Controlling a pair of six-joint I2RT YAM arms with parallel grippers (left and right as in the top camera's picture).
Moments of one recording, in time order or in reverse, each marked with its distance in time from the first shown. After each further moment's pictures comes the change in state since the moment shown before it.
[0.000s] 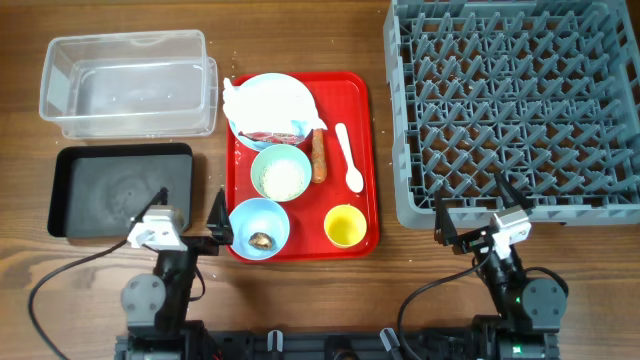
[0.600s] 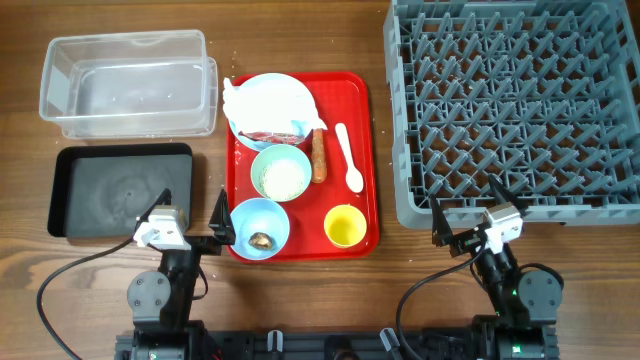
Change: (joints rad) left arm 0.000 -0.007 -0.075 0.044 0.000 0.000; right arm 0.000 0.000 -0.008 -0.107 0.000 -0.031
